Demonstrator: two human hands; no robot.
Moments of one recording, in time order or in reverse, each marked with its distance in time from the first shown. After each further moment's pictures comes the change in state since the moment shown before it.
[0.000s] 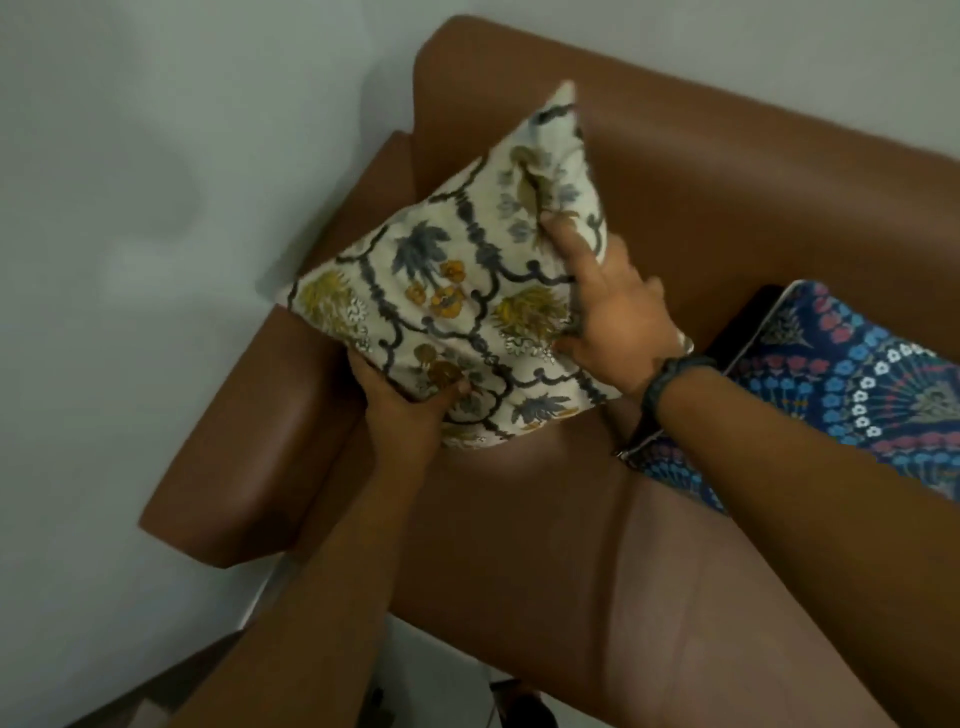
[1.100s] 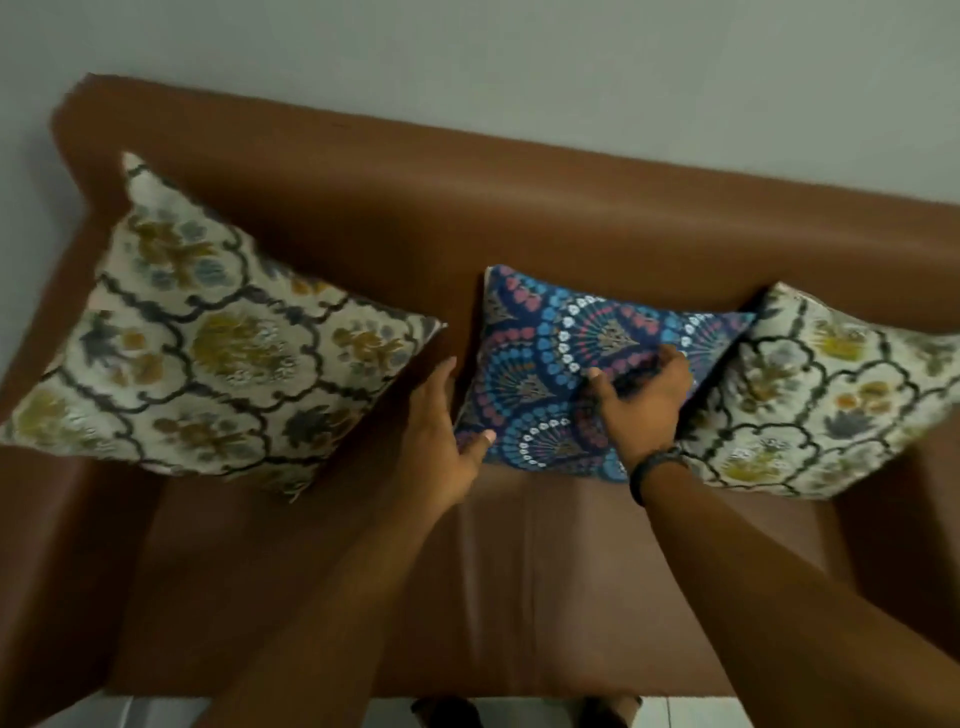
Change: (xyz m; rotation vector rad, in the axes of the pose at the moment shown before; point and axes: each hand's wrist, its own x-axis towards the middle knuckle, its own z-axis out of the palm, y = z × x) left_hand -0.135 0.086 0.193 0.252 -0.689 0.299; right_hand -0.212 0.227 -0.027 0.457 0.612 0.920
